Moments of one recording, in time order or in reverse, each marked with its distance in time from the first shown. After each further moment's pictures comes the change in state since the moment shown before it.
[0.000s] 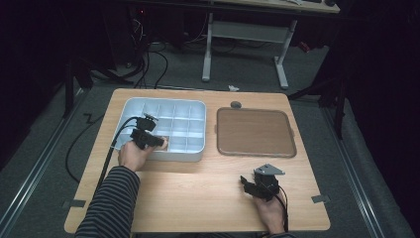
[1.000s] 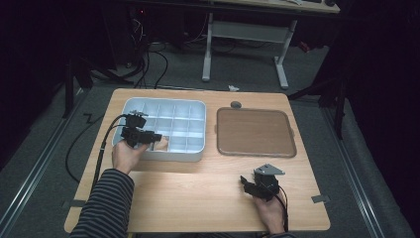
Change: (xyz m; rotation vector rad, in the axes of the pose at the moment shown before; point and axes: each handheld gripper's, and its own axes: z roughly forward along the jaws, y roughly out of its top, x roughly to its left) left arm 0.004 -0.008 -0.037 -0.167 -0.009 -0.027; right arm 0.000 0.000 0.000 0.000 0.000 0.000
